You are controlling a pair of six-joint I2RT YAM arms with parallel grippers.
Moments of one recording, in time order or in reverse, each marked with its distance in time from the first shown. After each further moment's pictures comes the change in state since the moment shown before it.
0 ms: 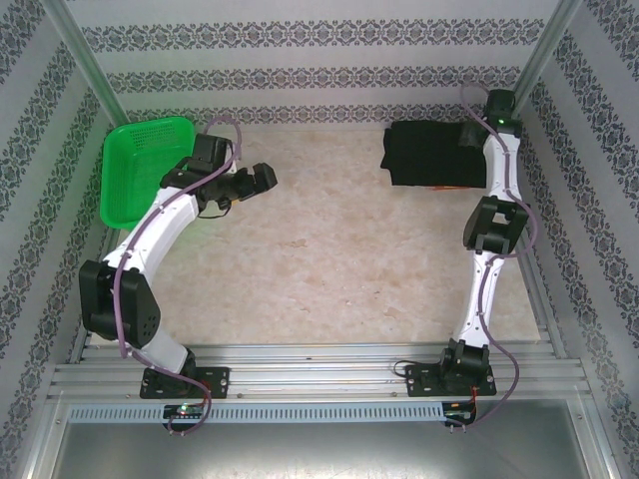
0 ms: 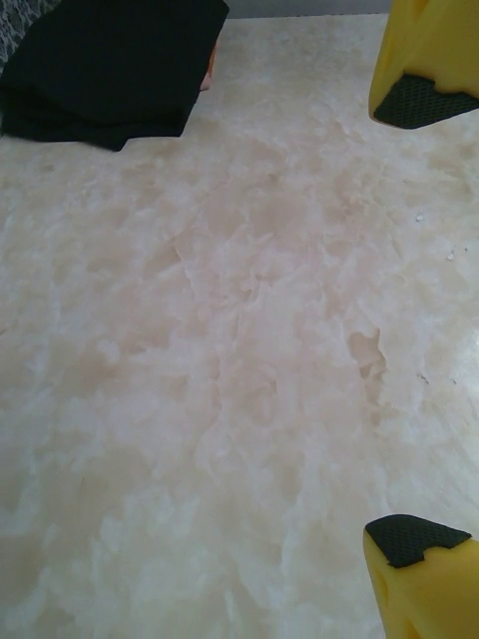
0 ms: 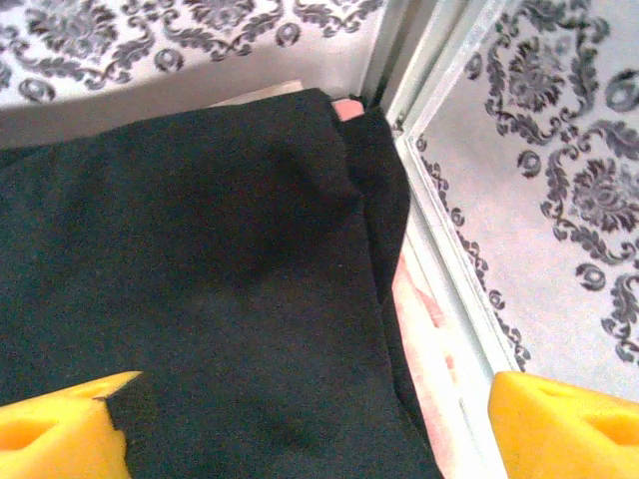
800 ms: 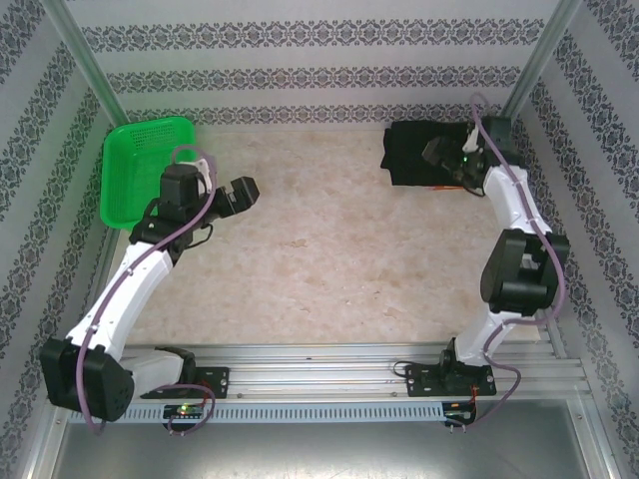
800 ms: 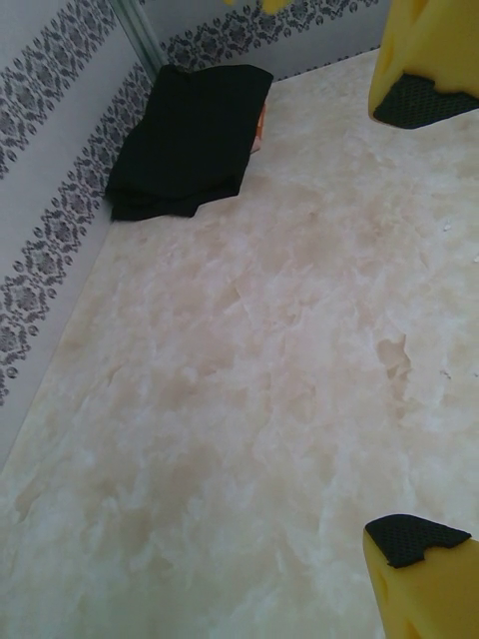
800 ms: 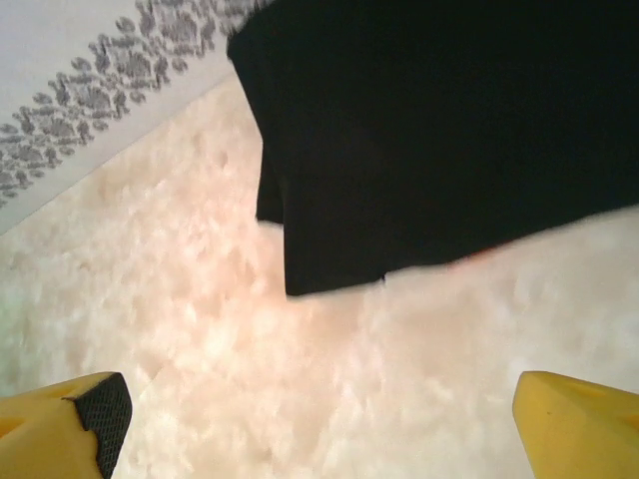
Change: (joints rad) left arm 0.016 -0.425 -0.385 0.276 -0.059 0.010; right arm 0.108 -0.924 -1.253 0.341 -0.471 0.365
